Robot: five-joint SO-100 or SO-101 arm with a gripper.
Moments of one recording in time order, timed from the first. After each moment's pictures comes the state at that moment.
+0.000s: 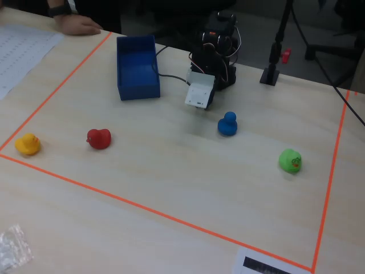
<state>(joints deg) -0.1 189.7 177.8 75.9 -91.3</state>
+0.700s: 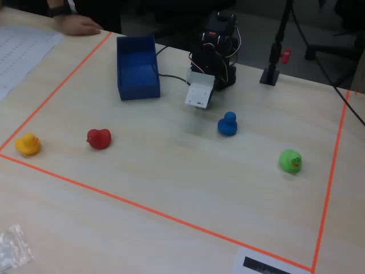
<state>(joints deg) -0.1 189.6 177.7 75.9 -91.3</state>
